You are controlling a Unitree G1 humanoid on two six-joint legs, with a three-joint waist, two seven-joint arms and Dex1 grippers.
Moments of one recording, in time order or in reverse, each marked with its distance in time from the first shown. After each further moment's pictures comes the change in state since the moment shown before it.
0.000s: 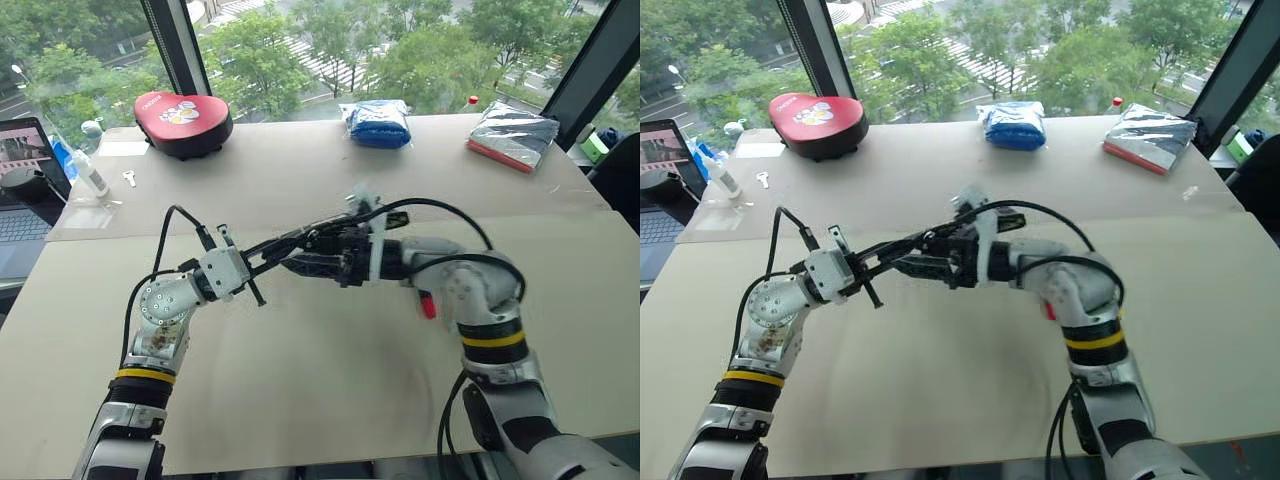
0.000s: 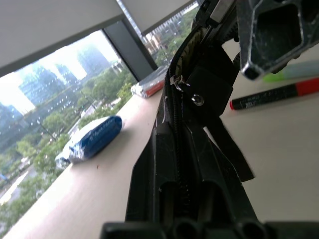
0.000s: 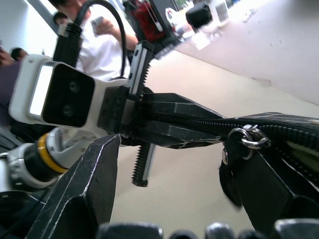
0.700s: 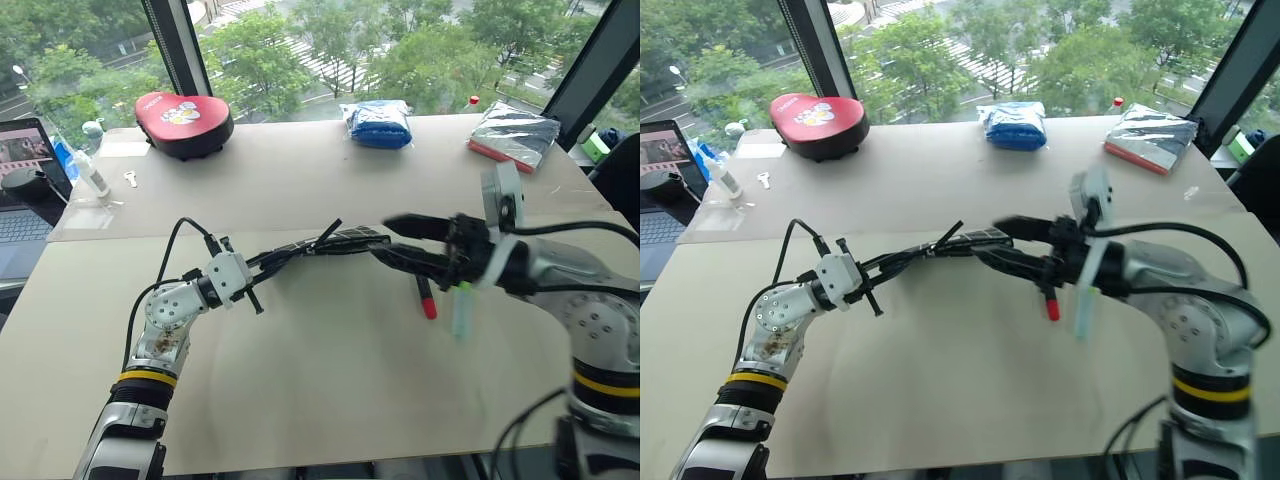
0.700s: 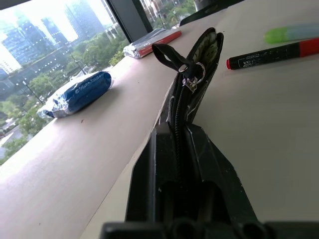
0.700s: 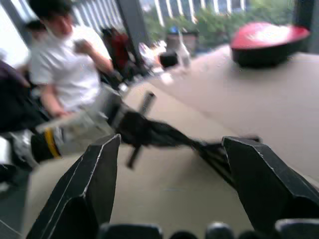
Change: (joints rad) left arm 0.021 -0.005 -0.013 0.104 0.025 0.030 0.005; right arm 0.305 -0.508 -0.224 -0.218 -0.001 -0.175 0.001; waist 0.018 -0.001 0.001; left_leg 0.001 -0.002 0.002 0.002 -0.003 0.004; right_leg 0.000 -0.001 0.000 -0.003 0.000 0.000
